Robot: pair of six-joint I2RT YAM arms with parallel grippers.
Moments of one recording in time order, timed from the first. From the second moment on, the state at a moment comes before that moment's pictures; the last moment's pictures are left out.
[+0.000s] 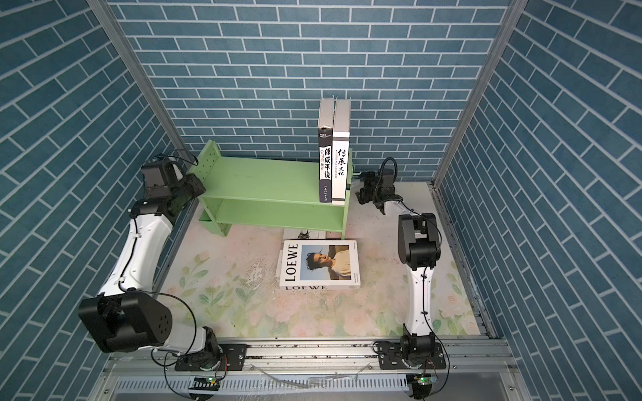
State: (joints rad) left arm 0.17 1.45 1.45 -0.47 0.03 -0.40; right arm 0.18 2.30 1.72 0.18 -0.45 1.63
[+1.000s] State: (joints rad) left arm 0.14 1.40 1.40 -0.48 -0.04 -0.44; right arm 0.21 2.58 2.00 0.27 -0.56 1.87
